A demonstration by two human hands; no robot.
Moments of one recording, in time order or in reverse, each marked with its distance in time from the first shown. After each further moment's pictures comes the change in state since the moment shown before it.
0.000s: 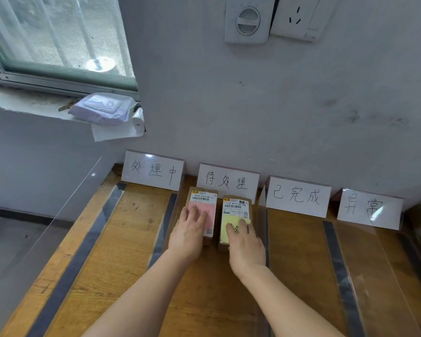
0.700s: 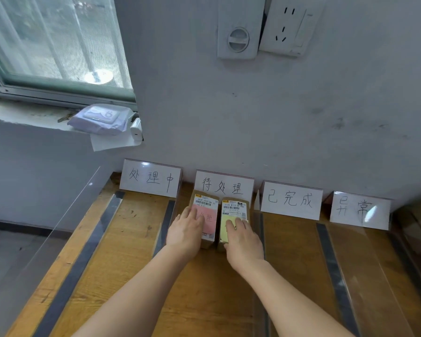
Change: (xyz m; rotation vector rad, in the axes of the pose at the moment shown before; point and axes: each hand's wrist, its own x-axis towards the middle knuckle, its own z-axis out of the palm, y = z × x) left_hand 0.000 0.006 -0.022 0.142 0.078 0.075; right_hand 0.002 0.001 -0.020 0.057 0.073 -0.032
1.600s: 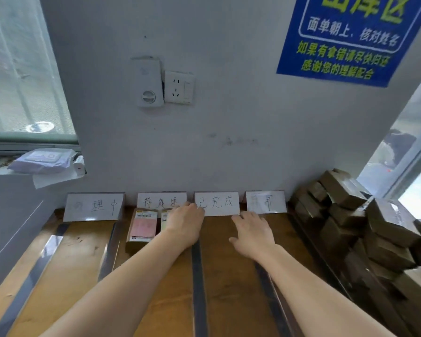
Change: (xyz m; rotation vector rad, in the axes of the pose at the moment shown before) left_hand -0.094 0.151 -0.100 0.146 0.200 0.348; right_hand -0.170 0.109 -0.114 -0.108 0.181 0.191
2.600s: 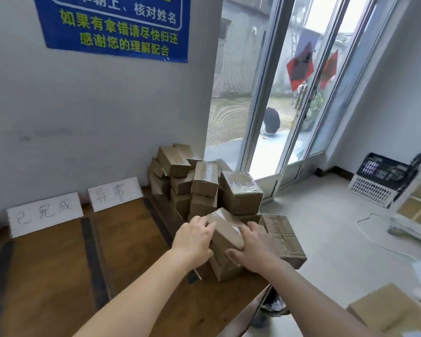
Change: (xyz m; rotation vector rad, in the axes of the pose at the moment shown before) left_hand -0.028 0.463 0.003 -0.155 -0.088 0.574; right_hand -0.263 0.383 0.007 0.100 -0.044 0.558
